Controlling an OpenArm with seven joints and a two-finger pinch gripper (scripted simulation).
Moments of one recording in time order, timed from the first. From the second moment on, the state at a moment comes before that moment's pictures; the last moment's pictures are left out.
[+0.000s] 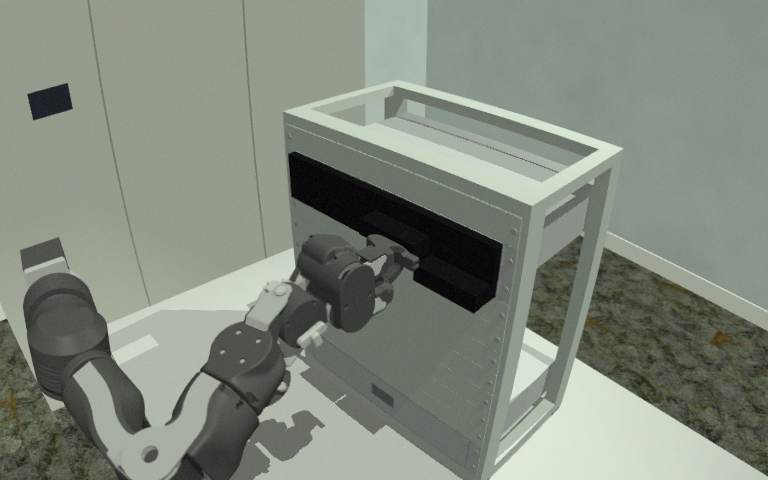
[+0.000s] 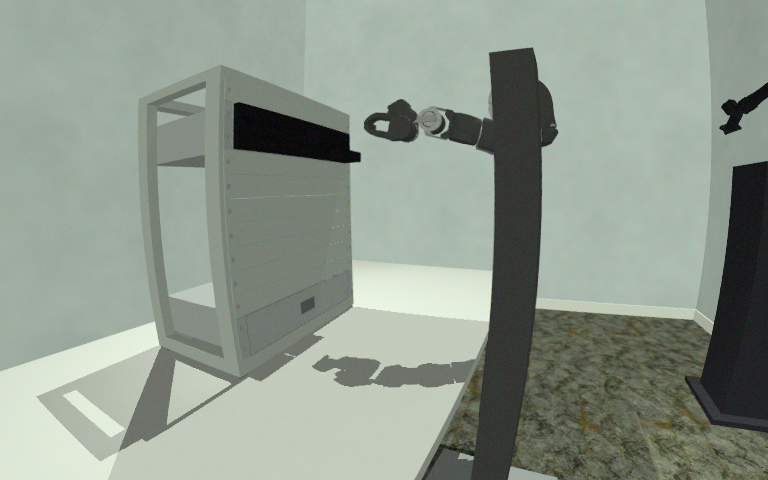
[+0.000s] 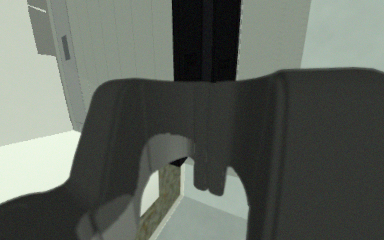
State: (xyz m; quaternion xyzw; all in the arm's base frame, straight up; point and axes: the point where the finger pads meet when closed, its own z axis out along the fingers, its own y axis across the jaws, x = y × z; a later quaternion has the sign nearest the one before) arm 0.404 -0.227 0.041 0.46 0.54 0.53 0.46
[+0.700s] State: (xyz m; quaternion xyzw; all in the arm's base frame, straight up) arm 0.402 -0.224 0.040 0.46 0.54 0.53 0.46
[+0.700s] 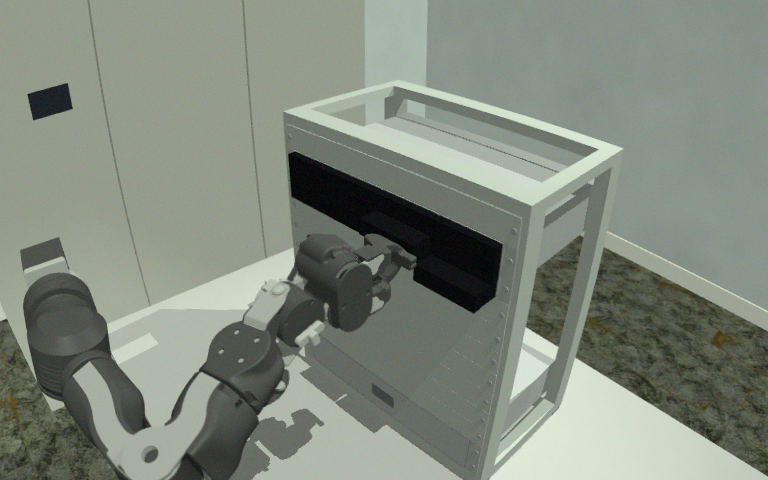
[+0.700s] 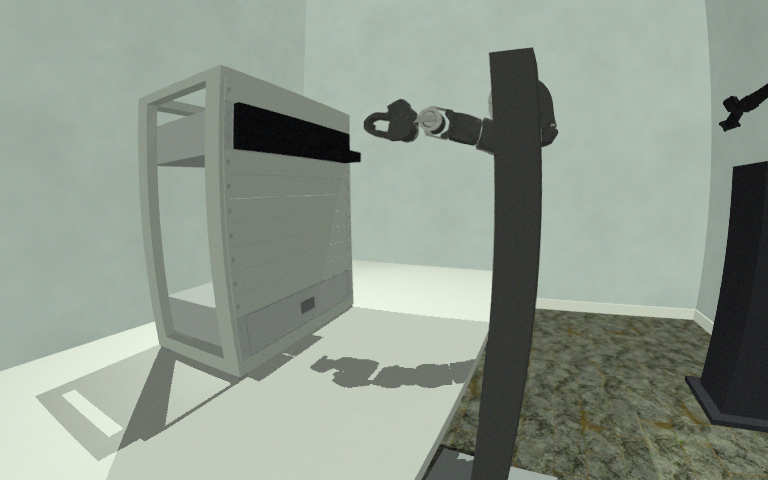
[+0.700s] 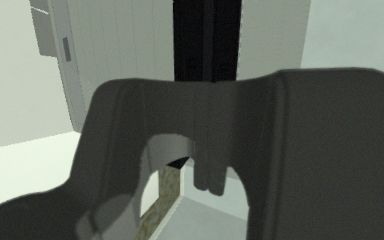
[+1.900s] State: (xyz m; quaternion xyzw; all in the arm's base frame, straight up) arm 0.419 -0.136 -0.028 0.46 0.53 0.54 0.46
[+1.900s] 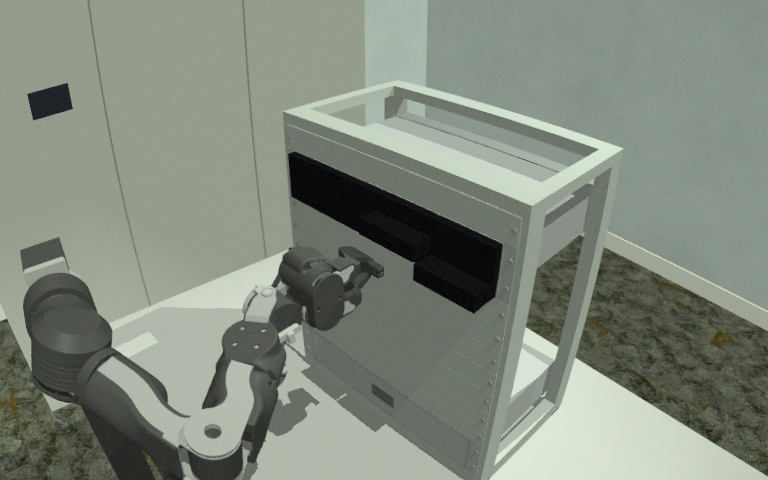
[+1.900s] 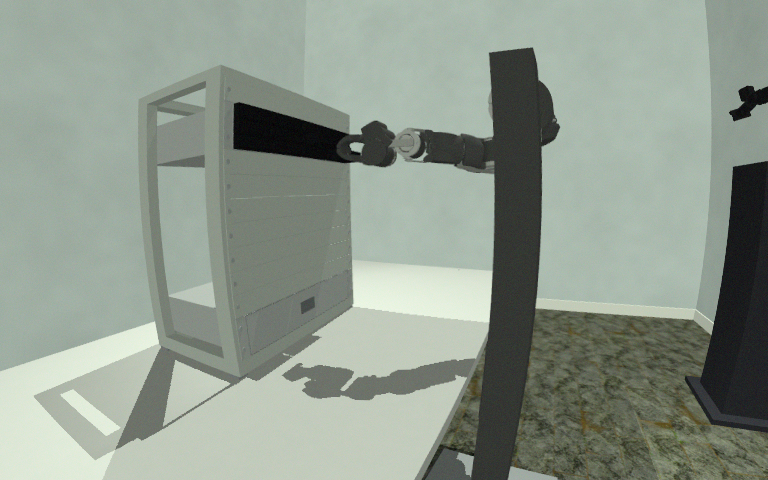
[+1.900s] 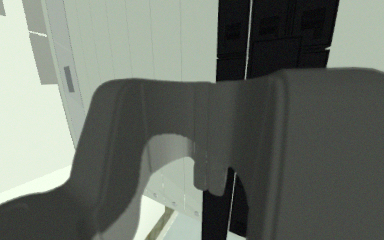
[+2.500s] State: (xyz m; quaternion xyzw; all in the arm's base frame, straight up) arm 0.439 -0.133 -0.029 0.46 0.54 0.53 0.46
